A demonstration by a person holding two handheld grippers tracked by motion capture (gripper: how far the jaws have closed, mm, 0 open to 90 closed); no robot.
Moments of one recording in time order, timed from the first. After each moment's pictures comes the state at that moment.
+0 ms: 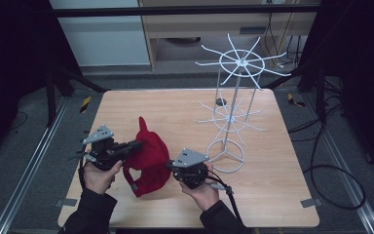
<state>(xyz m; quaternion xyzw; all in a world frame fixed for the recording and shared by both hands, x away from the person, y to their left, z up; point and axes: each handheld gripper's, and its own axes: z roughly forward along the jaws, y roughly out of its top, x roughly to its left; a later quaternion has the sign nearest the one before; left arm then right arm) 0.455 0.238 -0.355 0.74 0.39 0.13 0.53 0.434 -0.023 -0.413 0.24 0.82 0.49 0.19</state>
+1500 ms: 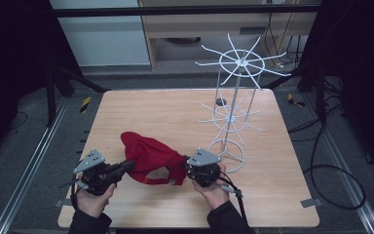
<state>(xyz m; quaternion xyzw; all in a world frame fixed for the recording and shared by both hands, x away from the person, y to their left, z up) 0.403 0.261 -0.398 0.74 0.41 0.16 0.51 0.443 -0.052 -0.433 0.28 0.81 0.46 0.23</state>
